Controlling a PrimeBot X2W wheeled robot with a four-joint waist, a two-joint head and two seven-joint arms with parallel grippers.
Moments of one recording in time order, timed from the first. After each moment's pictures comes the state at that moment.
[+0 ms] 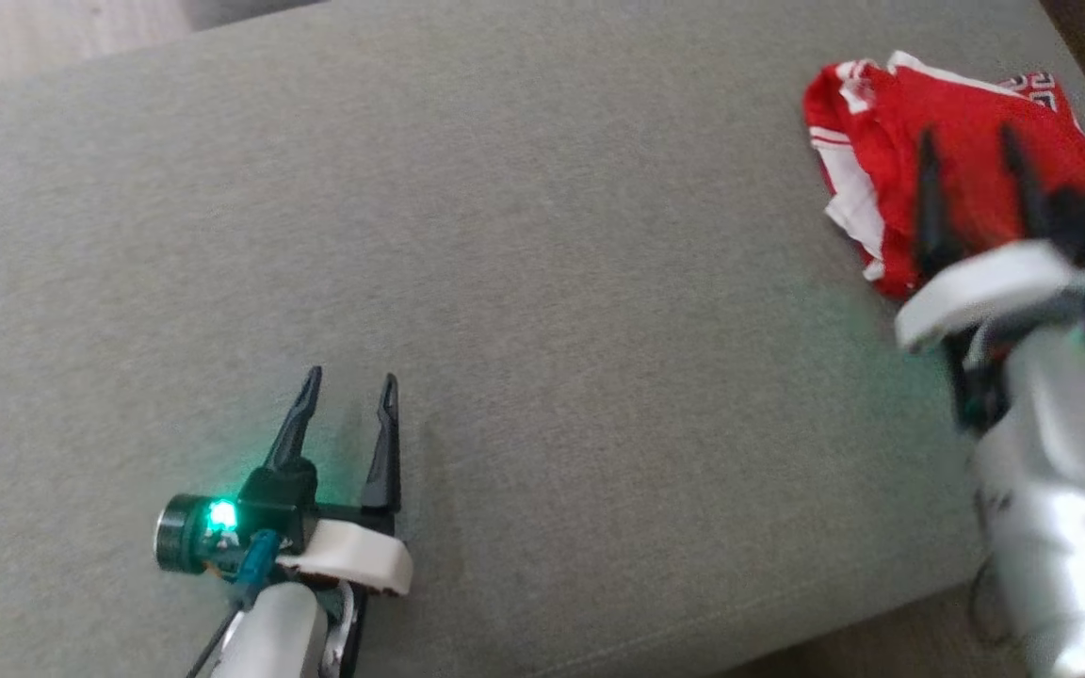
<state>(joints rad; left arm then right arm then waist) -0.21 0.05 -0.26 0.43 -0.11 0.02 -0.26 -0.67 -0.16 -0.02 0.77 0.09 0.13 -0.25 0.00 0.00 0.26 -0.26</state>
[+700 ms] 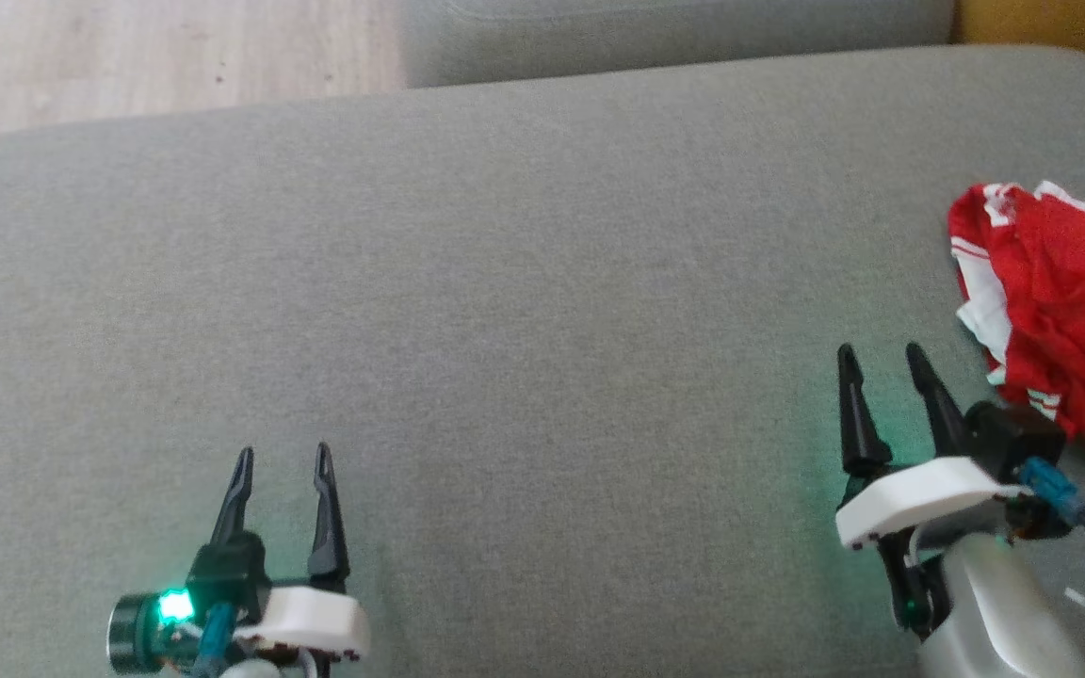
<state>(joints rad) -0.07 0.05 -0.15 0.39 -0.11 0.11 -0.26 -0.24 -0.05 0.03 0.56 0.20 0.13 -0.25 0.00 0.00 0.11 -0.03</state>
